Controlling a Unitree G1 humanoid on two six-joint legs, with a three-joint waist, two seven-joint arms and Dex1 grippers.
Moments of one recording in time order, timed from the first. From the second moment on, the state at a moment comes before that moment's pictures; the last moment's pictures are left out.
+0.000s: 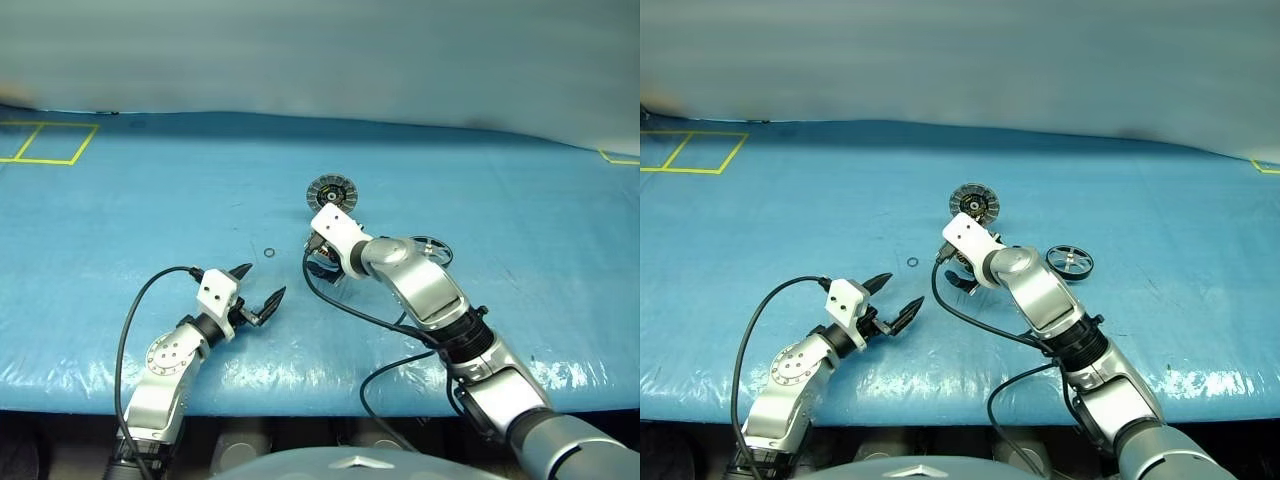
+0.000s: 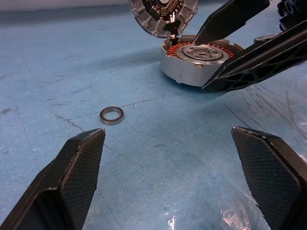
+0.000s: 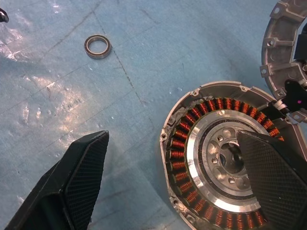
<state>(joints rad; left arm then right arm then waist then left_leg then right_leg) 0.12 0.30 -0.06 -0.12 -0.18 0.06 -0.57 -0.60 -0.27 0.45 -0.13 -0.01 1.05 0.48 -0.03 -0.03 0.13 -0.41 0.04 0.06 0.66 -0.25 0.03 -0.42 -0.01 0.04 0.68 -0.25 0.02</state>
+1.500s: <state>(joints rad) 0.15 0.32 -0.03 -0.14 -0.18 0.05 -0.55 -0.38 0.12 0.28 -0.46 0.09 1.56 0.21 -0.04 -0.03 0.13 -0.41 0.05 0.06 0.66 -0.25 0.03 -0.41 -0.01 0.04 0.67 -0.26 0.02</state>
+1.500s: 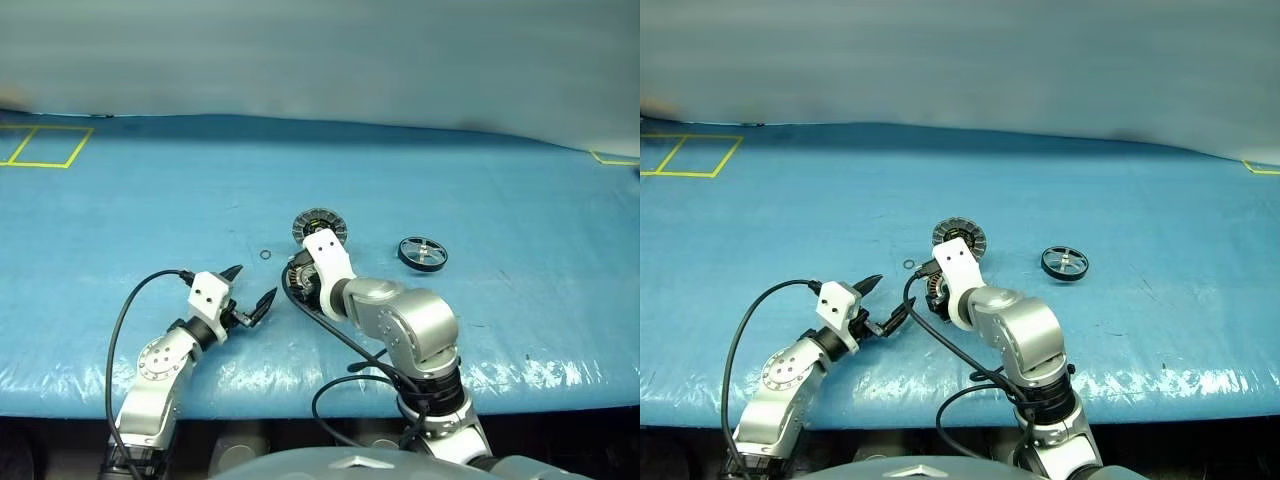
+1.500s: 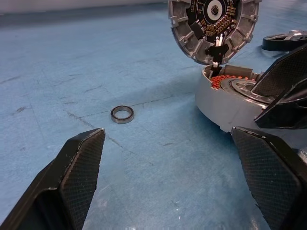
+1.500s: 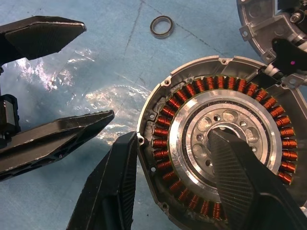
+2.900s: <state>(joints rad) 0.01 0.34 0.04 -0.03 -0.25 0.14 -0.56 0.08 -0.27 0.31 -0.52 0.19 0.45 0.35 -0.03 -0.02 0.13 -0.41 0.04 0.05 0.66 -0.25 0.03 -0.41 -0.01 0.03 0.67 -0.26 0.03</state>
